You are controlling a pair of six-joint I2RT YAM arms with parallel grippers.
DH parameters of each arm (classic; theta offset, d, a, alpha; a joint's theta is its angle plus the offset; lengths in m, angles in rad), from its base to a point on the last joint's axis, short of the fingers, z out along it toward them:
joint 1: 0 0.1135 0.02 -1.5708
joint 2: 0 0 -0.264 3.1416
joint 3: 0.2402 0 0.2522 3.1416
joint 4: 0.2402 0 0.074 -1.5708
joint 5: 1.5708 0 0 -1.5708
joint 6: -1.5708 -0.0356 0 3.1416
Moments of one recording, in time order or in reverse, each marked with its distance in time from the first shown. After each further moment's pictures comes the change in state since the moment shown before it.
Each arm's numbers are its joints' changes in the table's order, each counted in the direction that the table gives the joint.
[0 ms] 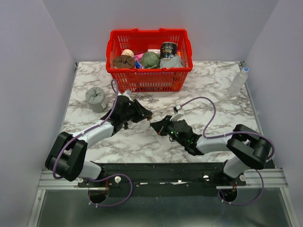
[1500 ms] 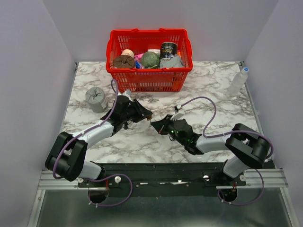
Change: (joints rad) left arm 0.000 0.000 -0.002 -0.009 0.001 0.001; right arm -0.027 0.014 0.000 -0.005 0.001 -0.012
